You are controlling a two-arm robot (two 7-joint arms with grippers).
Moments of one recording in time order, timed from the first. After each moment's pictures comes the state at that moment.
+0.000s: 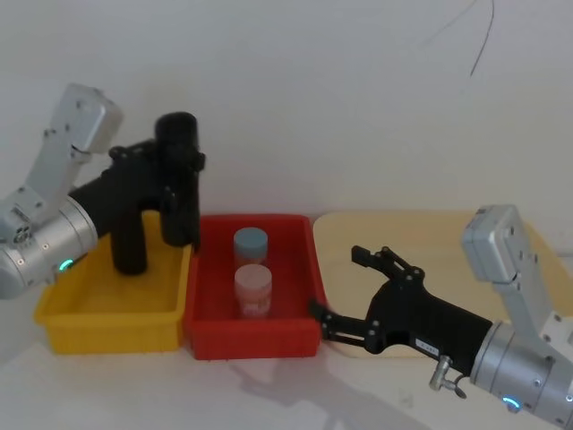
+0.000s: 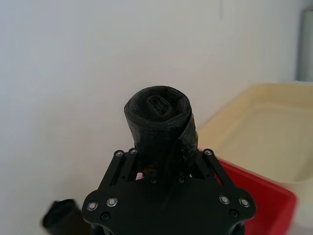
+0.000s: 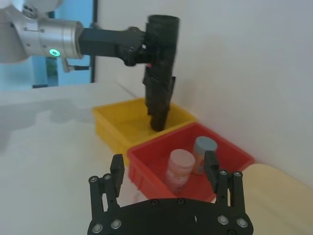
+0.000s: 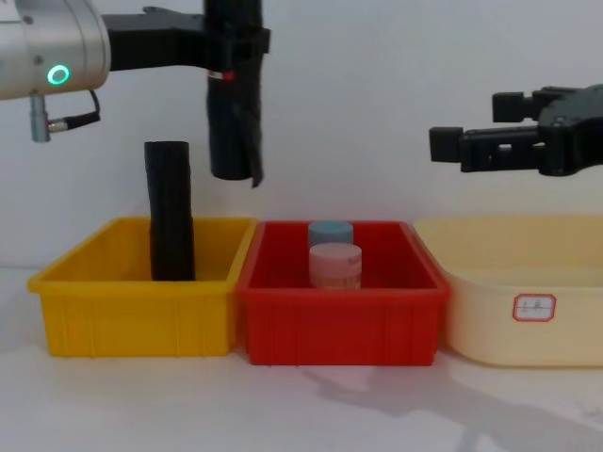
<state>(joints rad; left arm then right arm) -0.62 0.36 0.39 -1.46 -0.30 0.09 -0.44 0.17 0.56 -0.29 -1.90 0.38 0.22 0.48</state>
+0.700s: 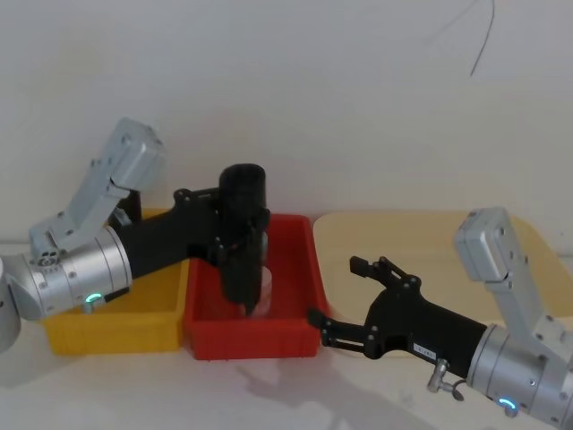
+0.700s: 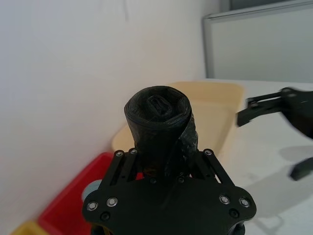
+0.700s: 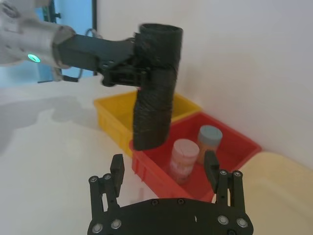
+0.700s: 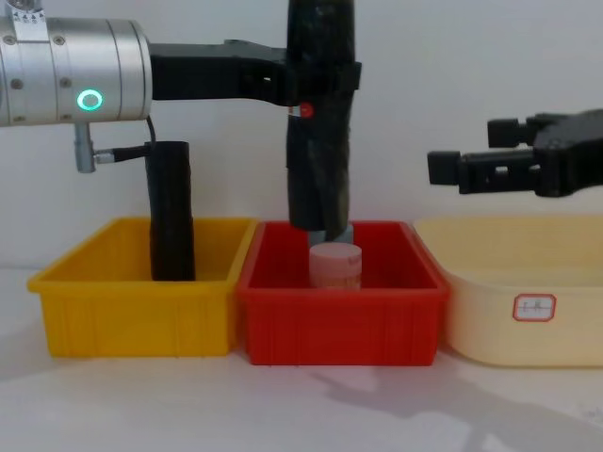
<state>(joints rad) -0.63 0.38 0.48 -1.45 -0.42 0.10 -0.70 0.19 0.57 -0.31 -1.86 0.41 0.25 0.49</state>
